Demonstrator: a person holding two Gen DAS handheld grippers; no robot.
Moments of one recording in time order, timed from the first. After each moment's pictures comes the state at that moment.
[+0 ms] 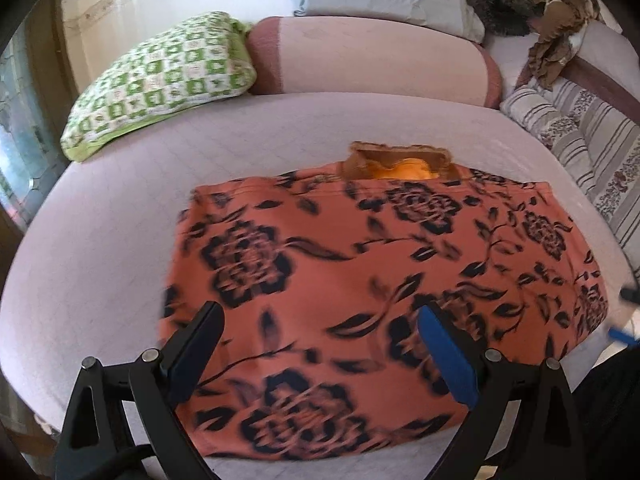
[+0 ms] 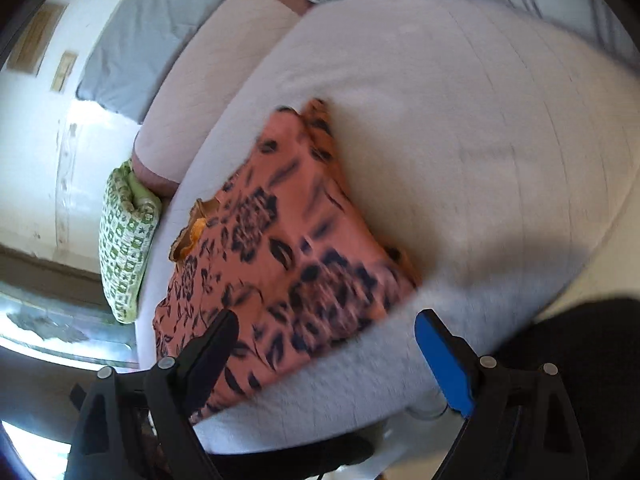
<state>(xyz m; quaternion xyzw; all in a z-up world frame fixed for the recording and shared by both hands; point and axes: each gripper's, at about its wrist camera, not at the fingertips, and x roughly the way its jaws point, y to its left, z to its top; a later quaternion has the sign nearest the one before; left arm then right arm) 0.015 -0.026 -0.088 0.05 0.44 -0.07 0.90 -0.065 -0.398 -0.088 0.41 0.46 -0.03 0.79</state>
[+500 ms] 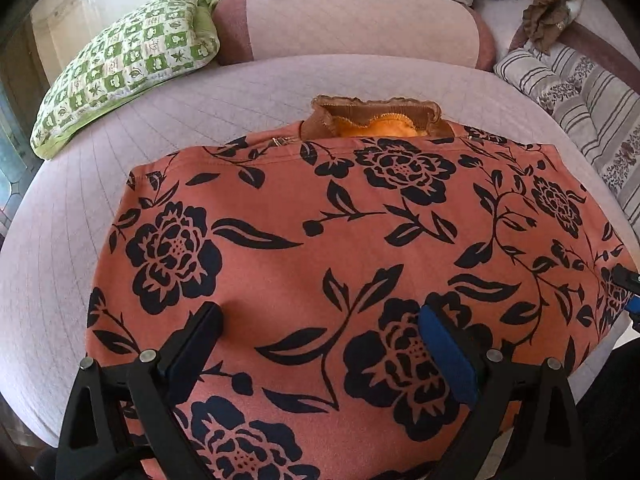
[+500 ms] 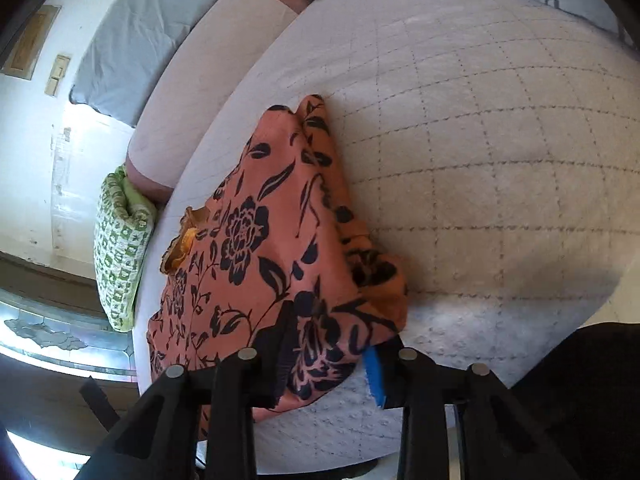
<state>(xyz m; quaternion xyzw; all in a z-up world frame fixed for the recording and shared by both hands) 0.038 -0.057 -0.128 0.07 0.49 -0.08 0.87 -0.035 -0.401 -0.098 0.39 0.45 -0.04 0.80</state>
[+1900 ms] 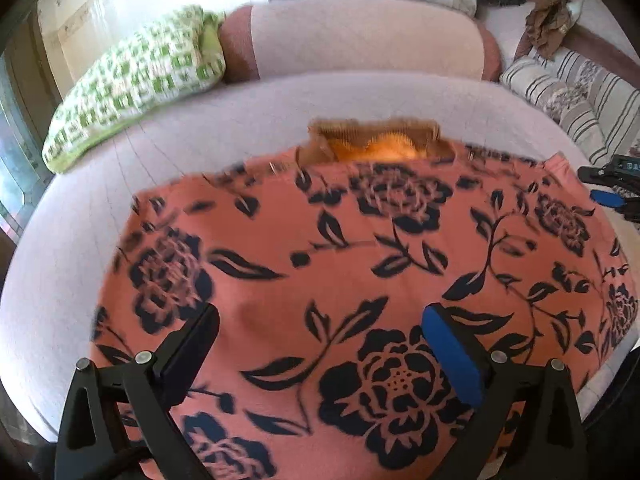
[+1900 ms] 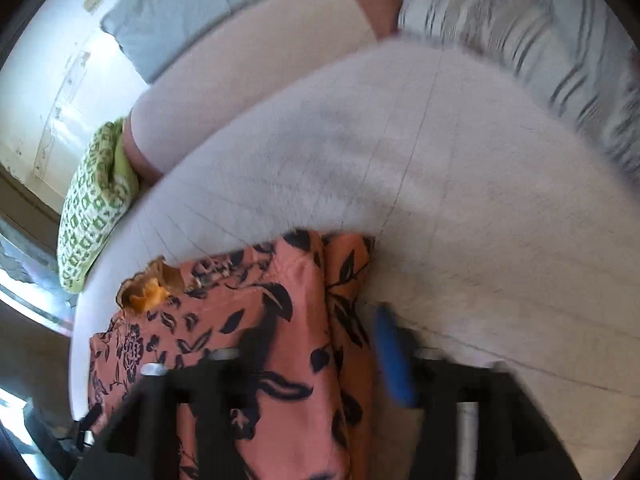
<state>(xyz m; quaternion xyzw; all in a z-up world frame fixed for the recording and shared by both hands) 0.038 -0.070 -0.114 0.08 0.44 -0.06 0.89 0.106 -0.416 -0.067 0.20 0.45 -0.01 0.87</state>
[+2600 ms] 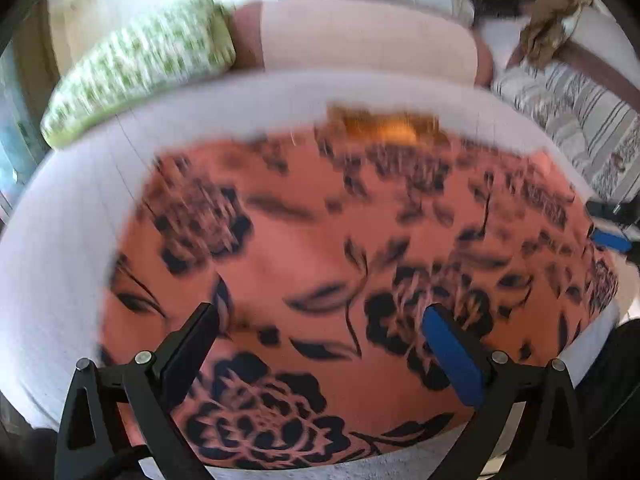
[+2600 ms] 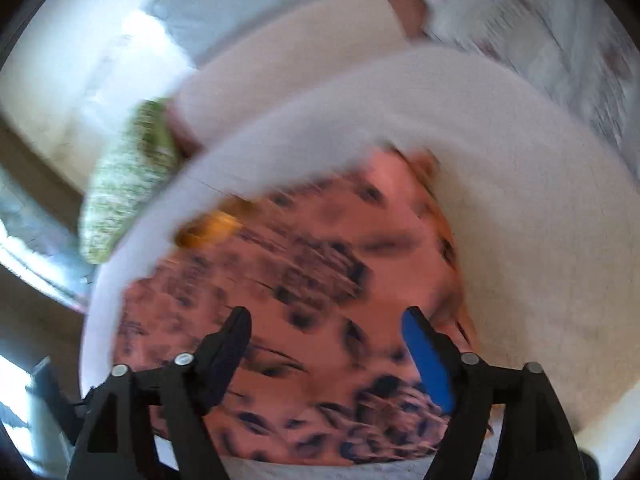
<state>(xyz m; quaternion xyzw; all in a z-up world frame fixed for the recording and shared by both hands) 0.015 -0.038 -0.135 0.05 0.48 -0.08 0.87 0.029 -0.354 -0.074 0.21 0.47 0.00 0.85</state>
